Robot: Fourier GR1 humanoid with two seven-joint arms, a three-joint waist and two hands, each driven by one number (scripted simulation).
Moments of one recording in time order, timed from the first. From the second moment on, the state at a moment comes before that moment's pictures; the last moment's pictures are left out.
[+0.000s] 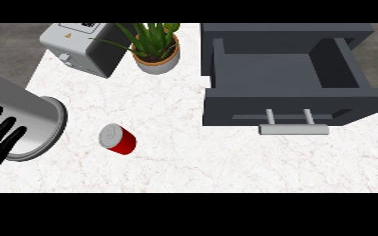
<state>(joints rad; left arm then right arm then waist) 0.26 0.26 0.30 -2.30 0.64 -0.24 0.53 0.36 -0.14 -0.37 -2.13 -0.30 0.19 0.07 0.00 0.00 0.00</state>
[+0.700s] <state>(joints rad) 0.12 0.16 0.19 -2.12 0.52 -0.19 0.55 0.43 -0.12 -0.50 -2.17 -0.39 0.32 0.08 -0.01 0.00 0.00</state>
